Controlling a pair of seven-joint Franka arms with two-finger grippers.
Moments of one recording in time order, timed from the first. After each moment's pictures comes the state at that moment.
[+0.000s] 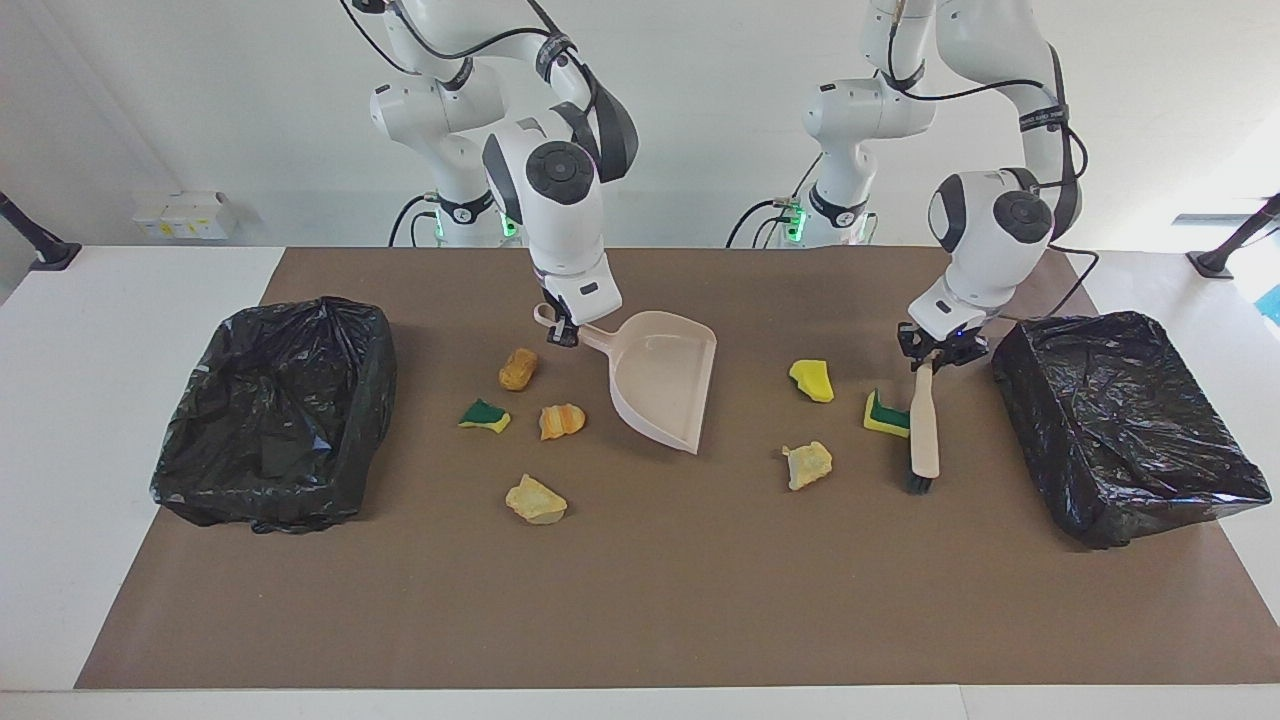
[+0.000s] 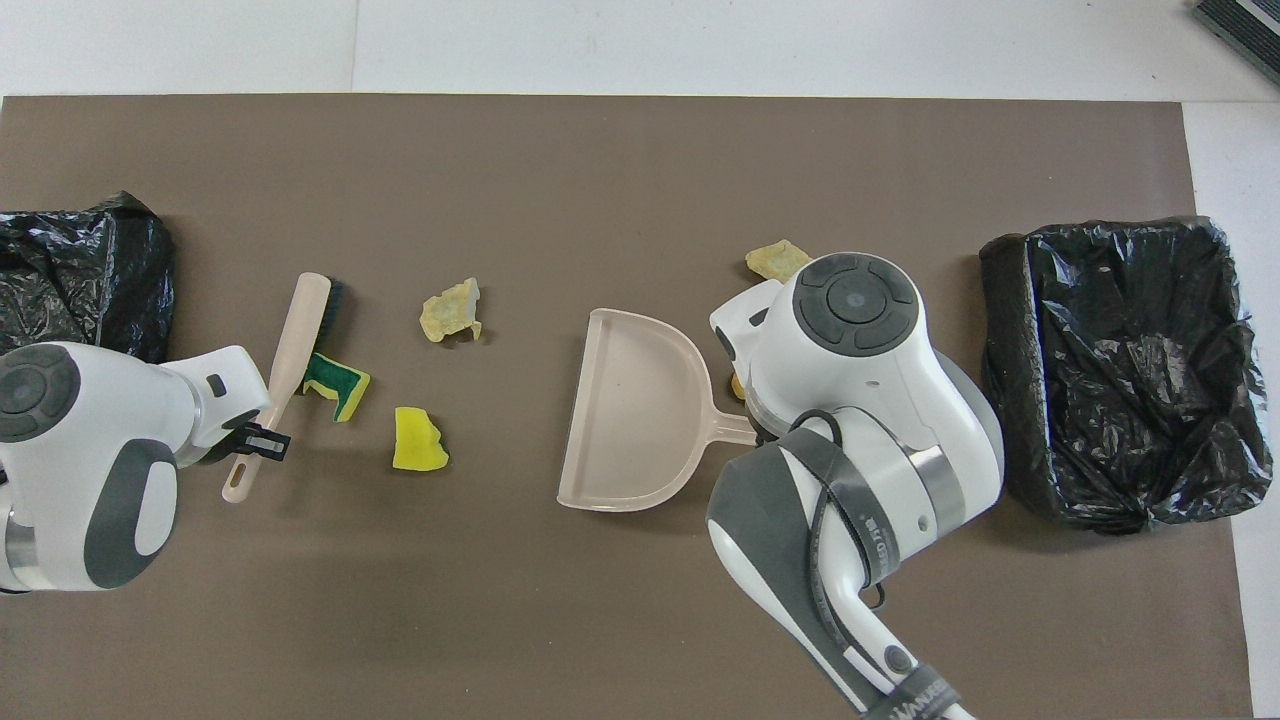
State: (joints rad) left arm -0.02 -0.04 -0.04 -2.35 0.06 2.28 0.23; right arm 0.34 0.15 0.13 -1.85 0.00 1.83 -0.88
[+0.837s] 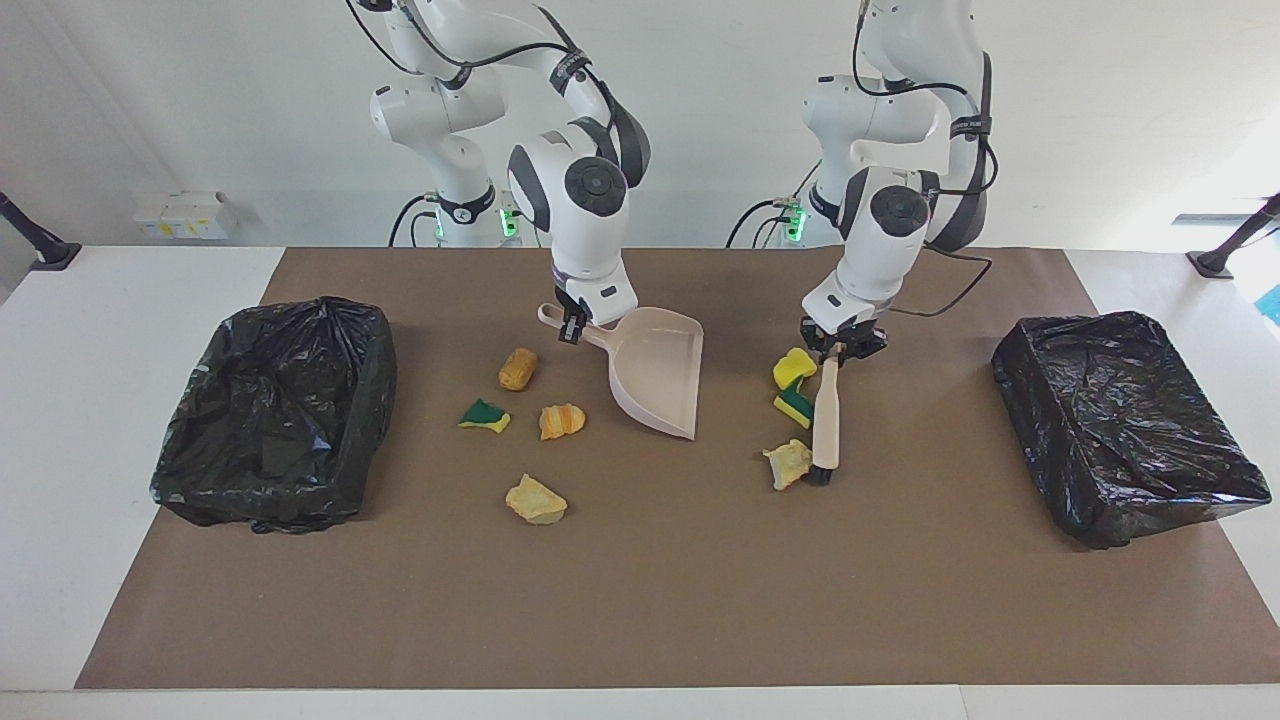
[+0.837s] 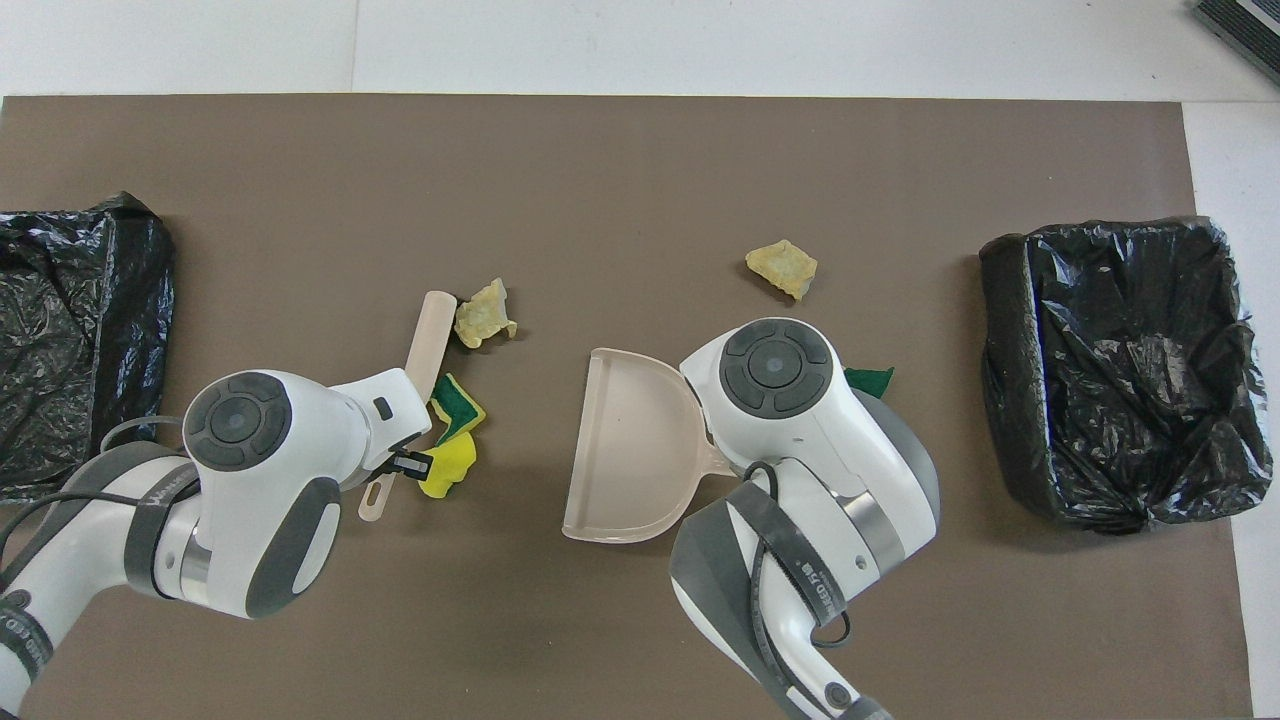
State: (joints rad) left arm -0.31 -0.03 -0.05 -2.36 0.01 2.28 0.02; right arm 0.40 0.15 0.14 -1.94 -0.05 1.86 -0.75
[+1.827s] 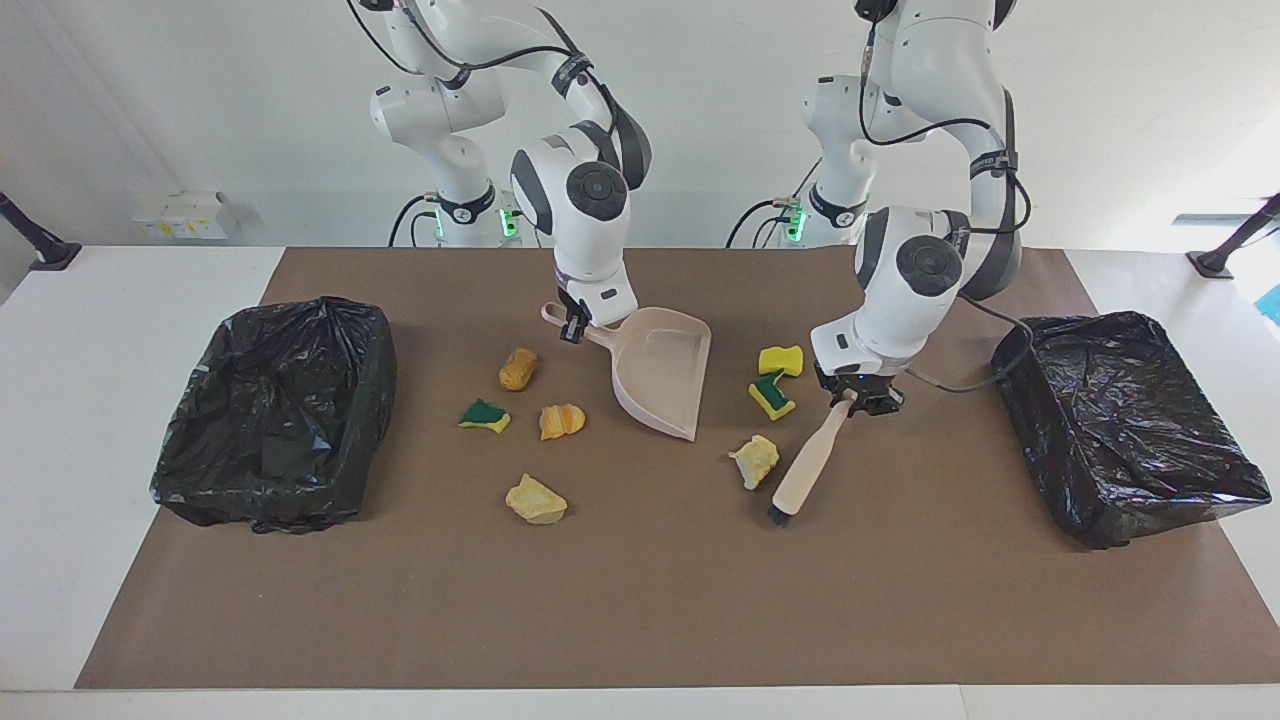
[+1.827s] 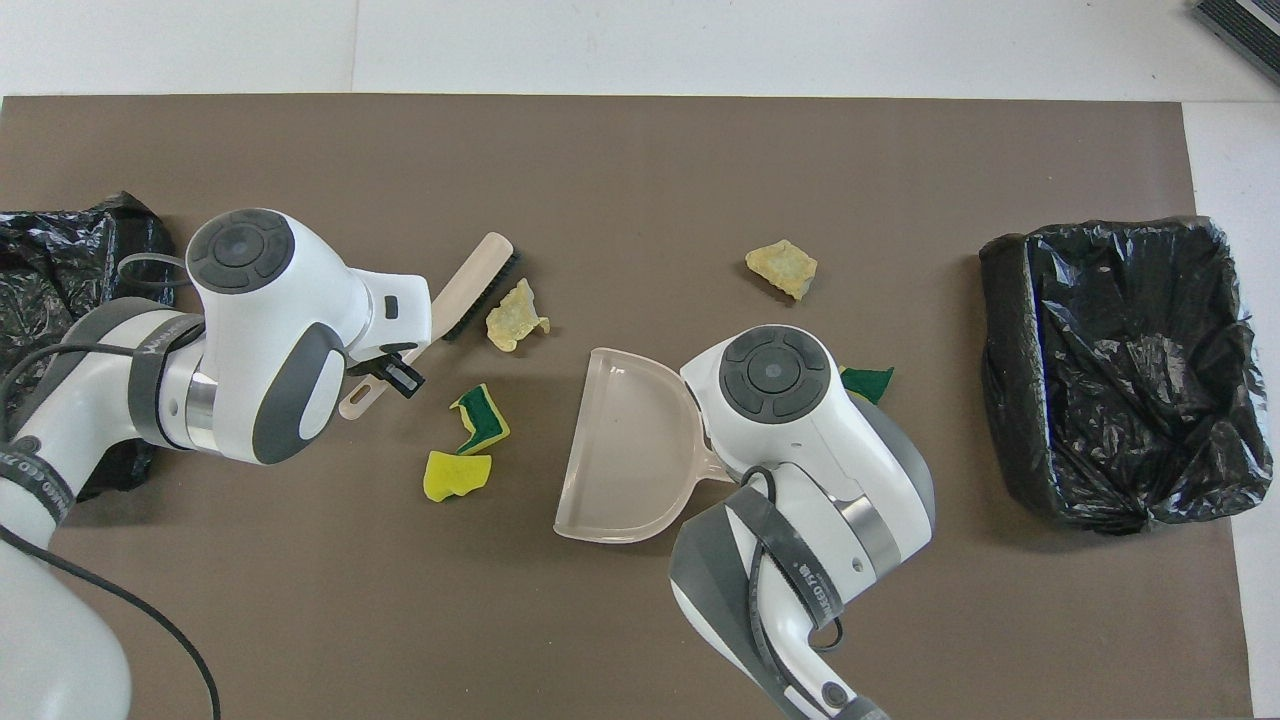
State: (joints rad) left arm -0.28 0.25 -0.04 -1.95 0.02 2.08 0.47; right arm 0.41 0.15 0.14 -1.96 -0.04 1.87 -0.73
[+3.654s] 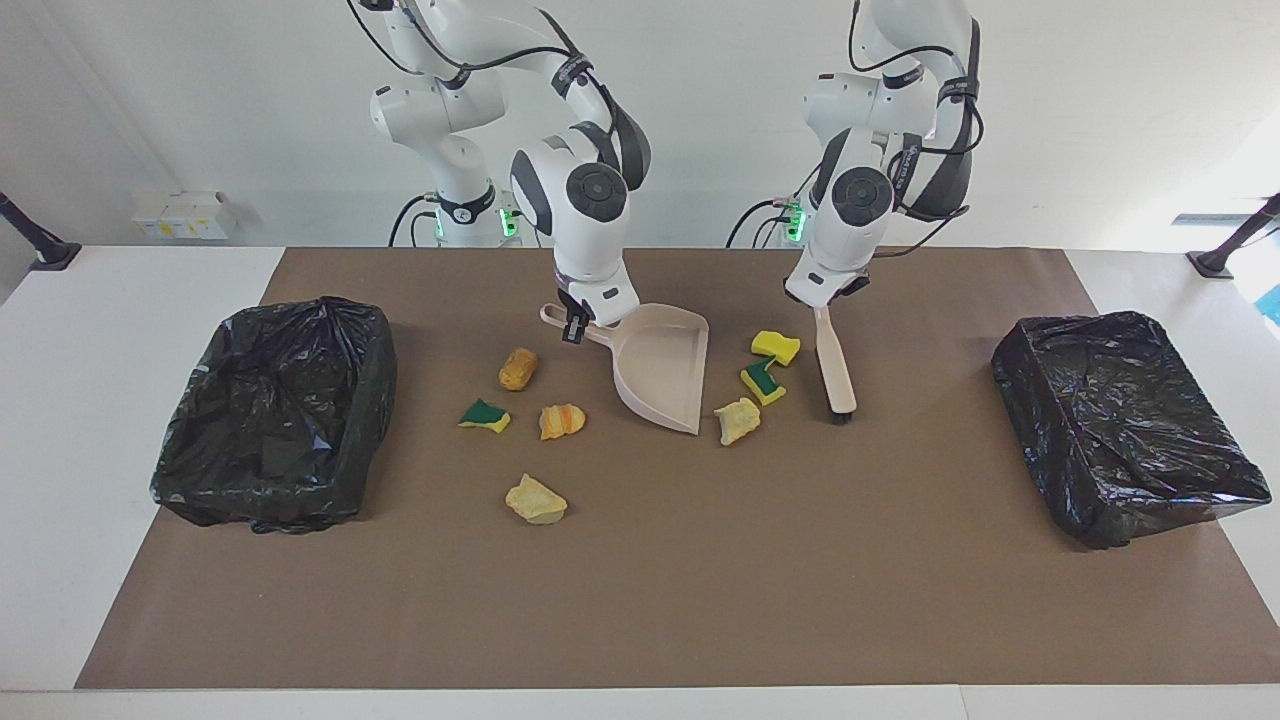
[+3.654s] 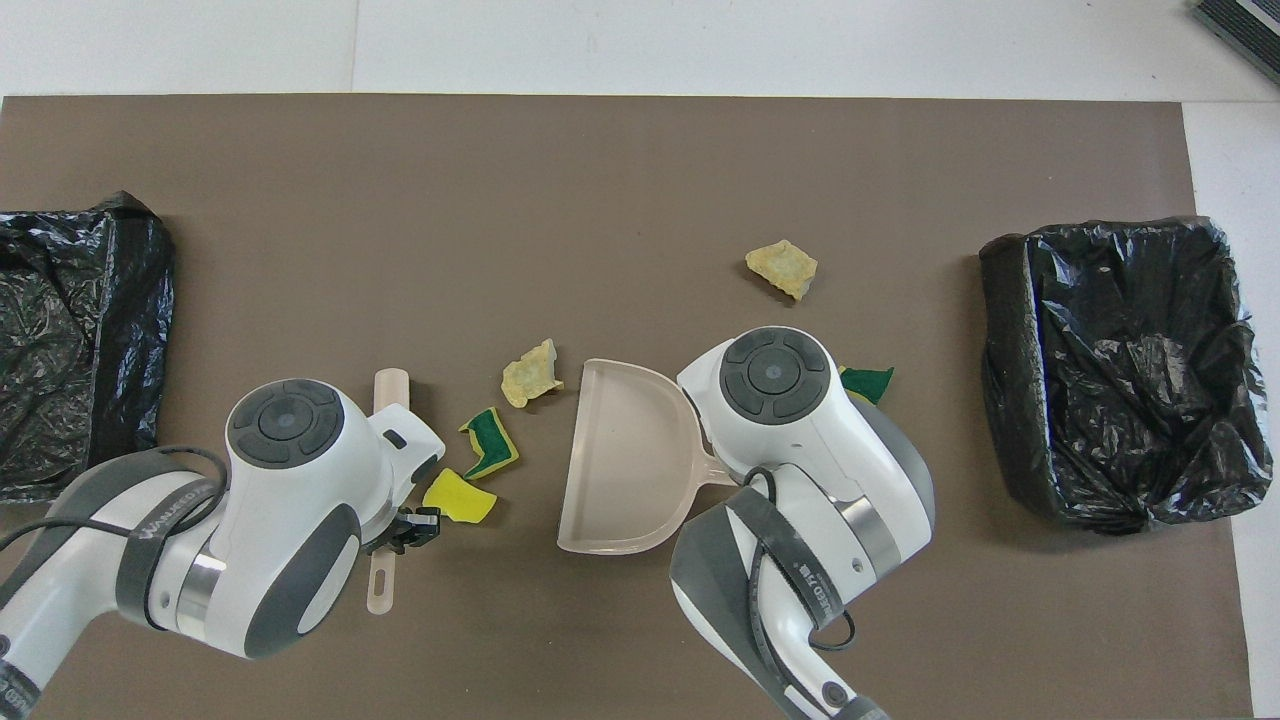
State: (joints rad) left arm -0.38 -0.12 -0.05 -2.34 -0.04 1.92 -0.36; right arm 0.40 0.15 0.14 -1.98 -0.04 1.88 -0.83
